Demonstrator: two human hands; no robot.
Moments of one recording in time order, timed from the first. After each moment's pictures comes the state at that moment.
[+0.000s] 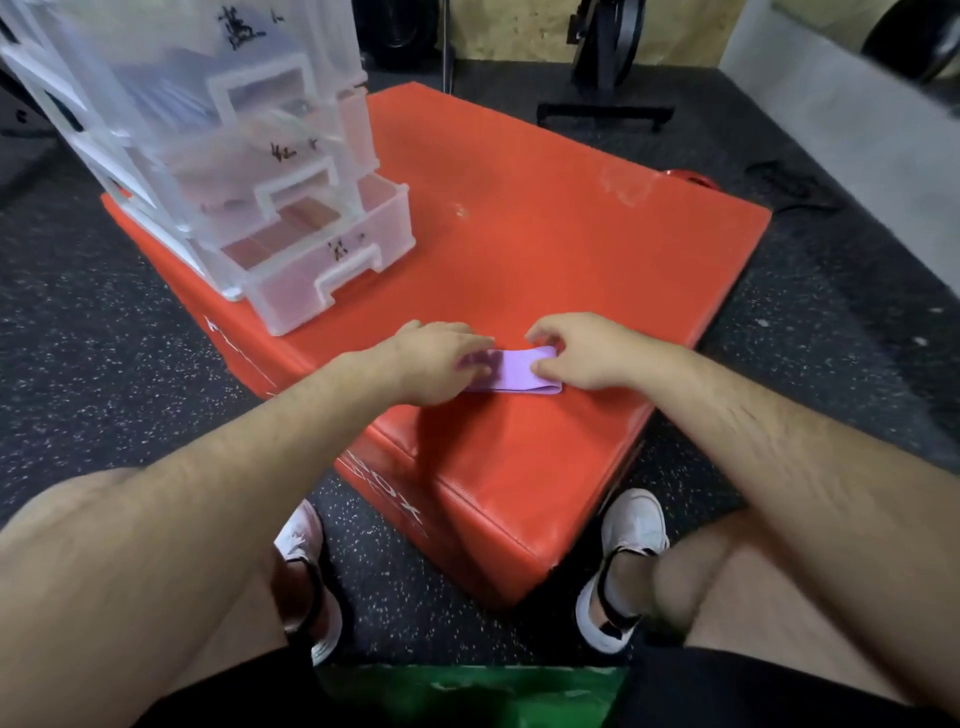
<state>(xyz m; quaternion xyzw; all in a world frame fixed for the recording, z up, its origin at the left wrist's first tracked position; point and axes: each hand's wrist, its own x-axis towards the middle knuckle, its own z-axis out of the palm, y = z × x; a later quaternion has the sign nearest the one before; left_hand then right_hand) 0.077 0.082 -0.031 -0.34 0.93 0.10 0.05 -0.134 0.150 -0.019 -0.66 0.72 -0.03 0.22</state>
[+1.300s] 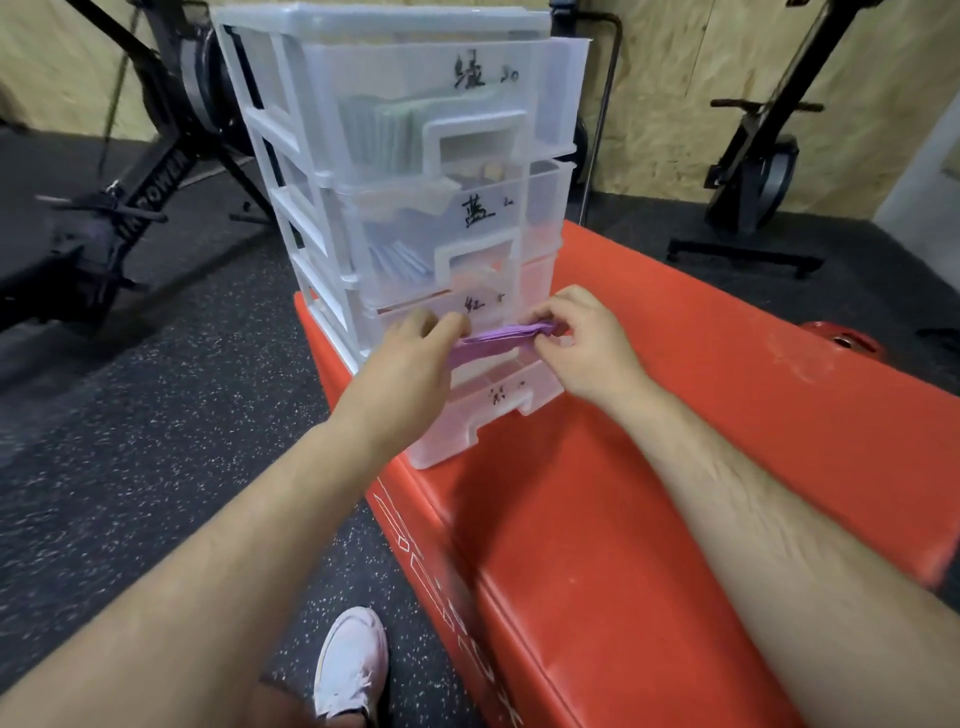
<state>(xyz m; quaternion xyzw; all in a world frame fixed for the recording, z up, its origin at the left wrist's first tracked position) 0.216 -0.016 0.041 -0.49 0.82 -0.03 -0.30 -0.011 -0.053 0.033 -0.74 0.52 -0.41 0.09</state>
